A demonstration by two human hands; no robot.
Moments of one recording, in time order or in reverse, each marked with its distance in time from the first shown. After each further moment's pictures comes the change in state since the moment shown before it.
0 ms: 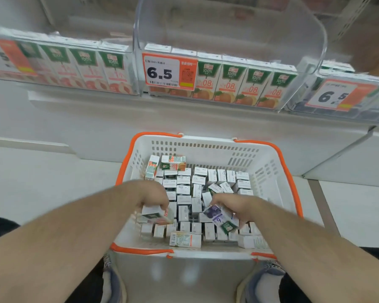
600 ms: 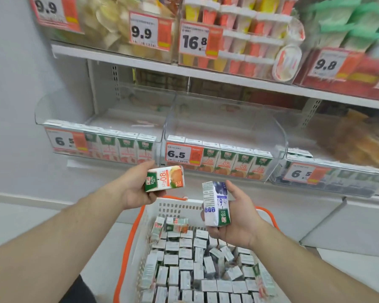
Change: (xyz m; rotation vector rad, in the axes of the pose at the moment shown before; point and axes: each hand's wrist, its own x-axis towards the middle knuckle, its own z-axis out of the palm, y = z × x) left_hand -0.143 0.014 -0.113 -1.333 0.291 0.350; right_hand -0.153 -0.103 0.004 0.981 -0.215 -0.579
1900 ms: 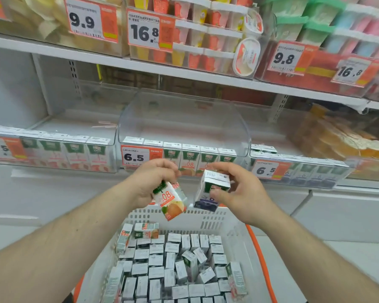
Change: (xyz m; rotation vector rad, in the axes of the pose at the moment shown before) left_hand 0.008 0.005 0.112 0.195 -0.178 0.297; right_hand -0.064 -0.068 -0.035 -1.141 0.400 -0.786
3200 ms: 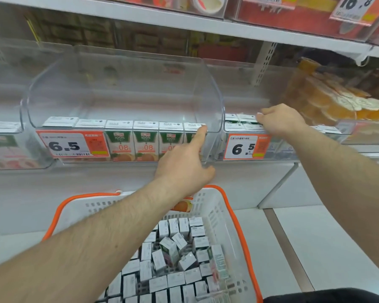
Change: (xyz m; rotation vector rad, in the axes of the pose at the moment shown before) left_hand 0.074 -0.024 0.133 1.089 0.081 0.462; right_hand 0.135 0.132 -0.149 -0.705 0.171 0.487
